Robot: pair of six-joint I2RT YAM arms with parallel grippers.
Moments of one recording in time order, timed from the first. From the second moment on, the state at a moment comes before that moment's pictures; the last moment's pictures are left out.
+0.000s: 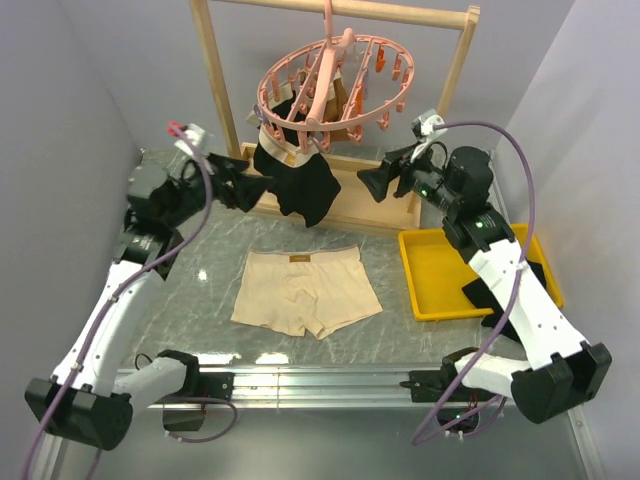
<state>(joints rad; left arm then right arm) -0.19 1.03 1.11 -0.01 0.58 -0.29 0.34 1.16 1.21 -0.12 -0.38 0.07</state>
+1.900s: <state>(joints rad) -0.47 1.49 1.37 0.22 0.21 -0.40 0.35 1.34 1.10 0.38 -0.65 0.12</state>
